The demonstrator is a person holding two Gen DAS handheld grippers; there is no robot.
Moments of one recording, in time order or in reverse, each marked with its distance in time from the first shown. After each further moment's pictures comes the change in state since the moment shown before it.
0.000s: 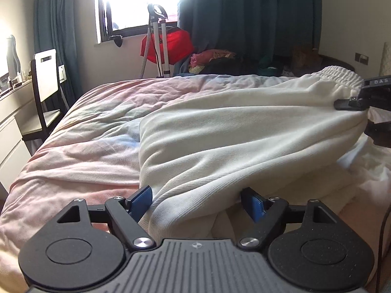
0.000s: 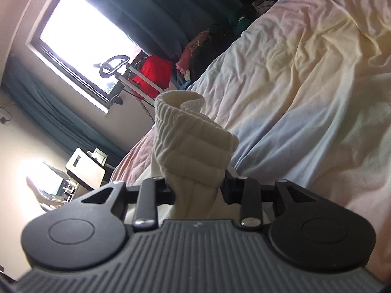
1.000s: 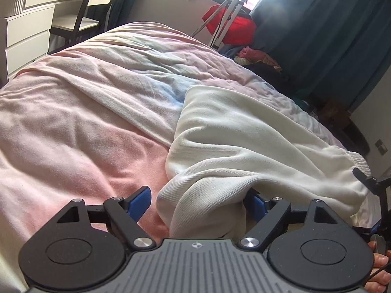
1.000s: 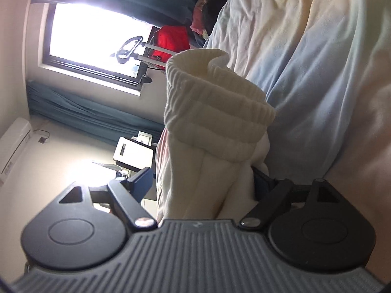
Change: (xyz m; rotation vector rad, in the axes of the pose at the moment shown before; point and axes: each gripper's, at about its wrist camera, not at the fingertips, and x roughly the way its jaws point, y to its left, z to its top) left arm -0.006 0.067 -0.016 -0.555 0.124 -0.077; right arm 0.029 -0.027 -0.022 0.246 0.201 0.225
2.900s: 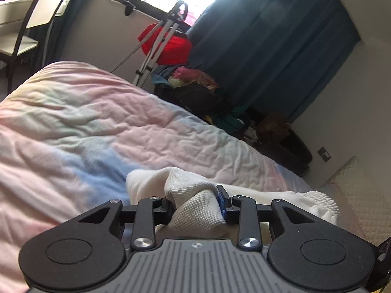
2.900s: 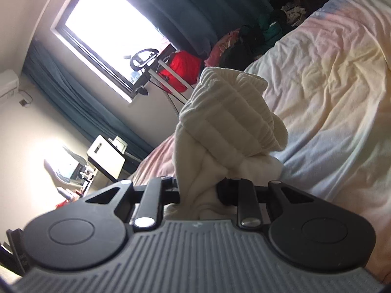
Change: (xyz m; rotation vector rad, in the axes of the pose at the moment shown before) left arm -0.025 -0.098 0.127 0.077 -0.052 -0.312; right arm -0.066 0.120 0.023 -0.348 -0.187 -0.117
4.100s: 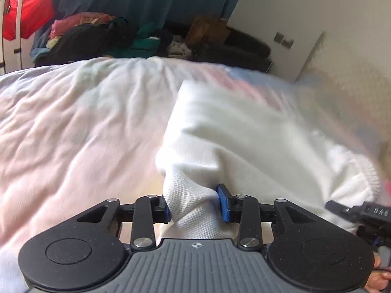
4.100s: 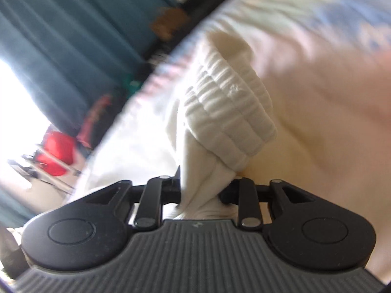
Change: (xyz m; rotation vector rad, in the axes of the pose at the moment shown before) left arm 0.428 -0.163 -0.100 0.518 0.327 -0.159; right arm 0.040 -0.255 0.090 0.284 -0.260 -0.537
